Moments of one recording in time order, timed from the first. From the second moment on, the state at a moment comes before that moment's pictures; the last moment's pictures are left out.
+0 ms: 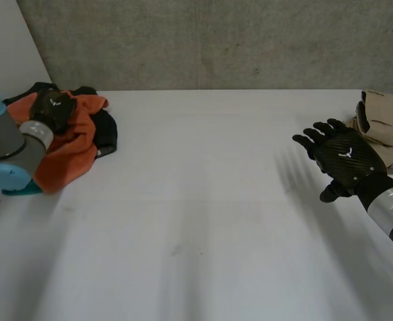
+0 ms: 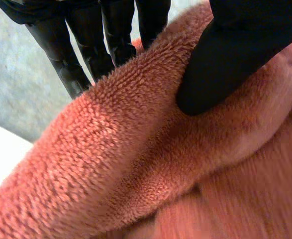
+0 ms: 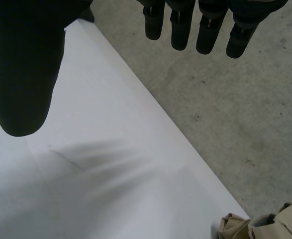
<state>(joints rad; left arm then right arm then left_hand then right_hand) 4.68 -2.57 -0.76 3.32 -1.31 3.83 1.60 -1.40 1.98 -0.47 1.00 2.57 1.12 1.19 1.17 1.19 0.98 0.23 0.22 0.22 0.21 0.05</state>
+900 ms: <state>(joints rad) 4.17 -1.84 -1.45 3.32 -1.37 3.22 1.67 -1.47 1.89 -0.20 1.16 2.58 0.20 0.22 0.23 0.22 0.05 0.23 0.22 0.22 0.21 0.05</state>
